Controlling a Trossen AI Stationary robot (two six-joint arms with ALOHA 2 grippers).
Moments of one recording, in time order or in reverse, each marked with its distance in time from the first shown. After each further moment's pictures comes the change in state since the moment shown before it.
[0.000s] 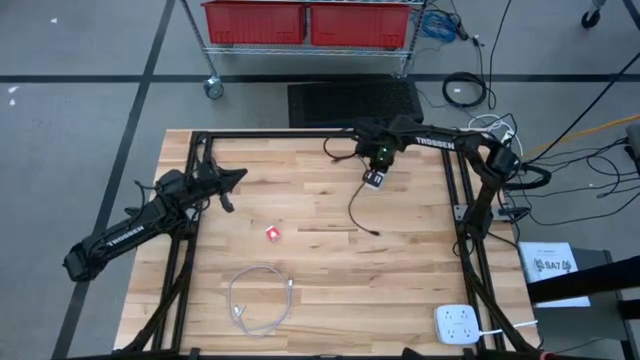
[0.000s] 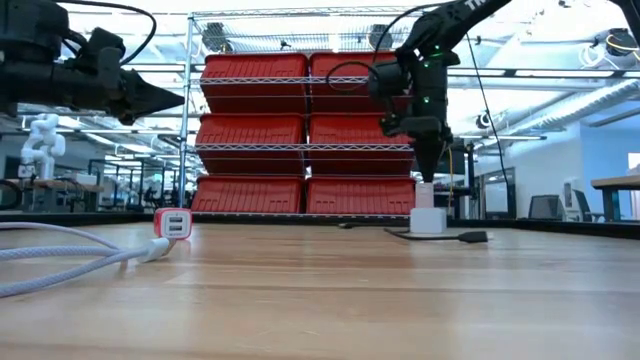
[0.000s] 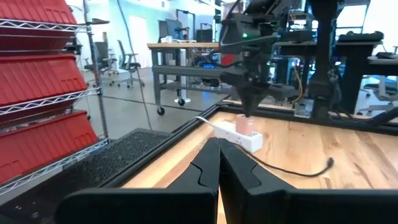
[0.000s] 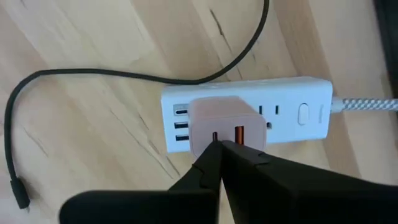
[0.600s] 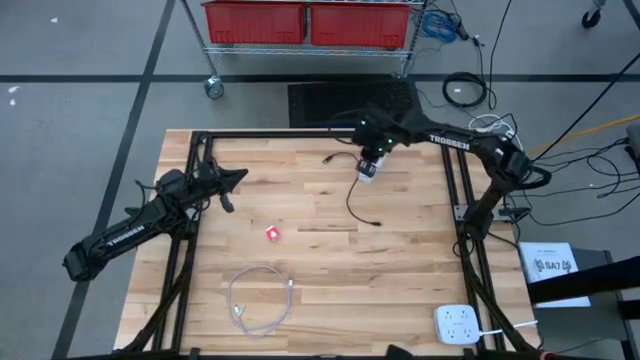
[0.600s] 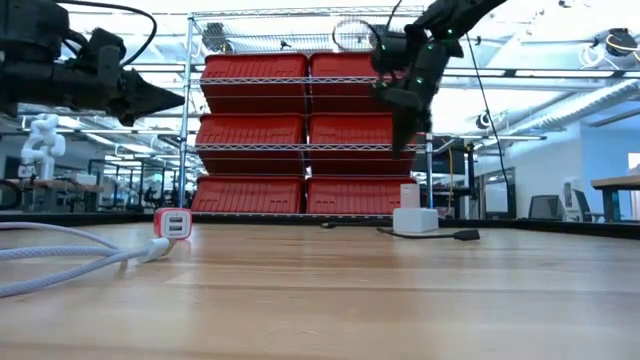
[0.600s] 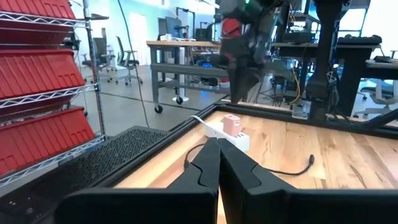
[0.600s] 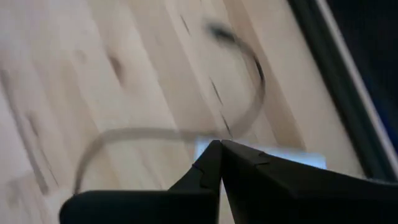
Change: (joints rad) left arm 0.000 0.009 0.000 0.005 0.001 -0.026; right arm -0.013 -0.114 -0.001 0.259 -0.140 -0.096
